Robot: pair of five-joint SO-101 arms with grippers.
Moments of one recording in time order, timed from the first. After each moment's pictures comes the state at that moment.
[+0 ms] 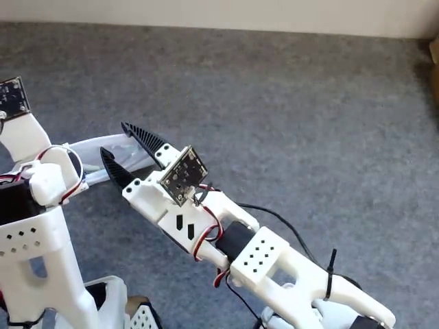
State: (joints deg) left arm -24.9 -39.9 22.0 86.7 13.3; right arm -55.2 -36.7 53.6 -11.5 5.4
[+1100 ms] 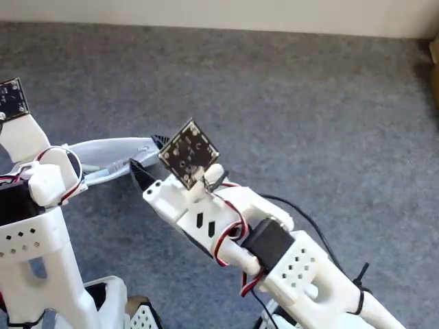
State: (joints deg) left arm -24.9 -39.9 22.4 86.7 13.3; right arm -53.8 -47.7 36.0 35.6 5.4
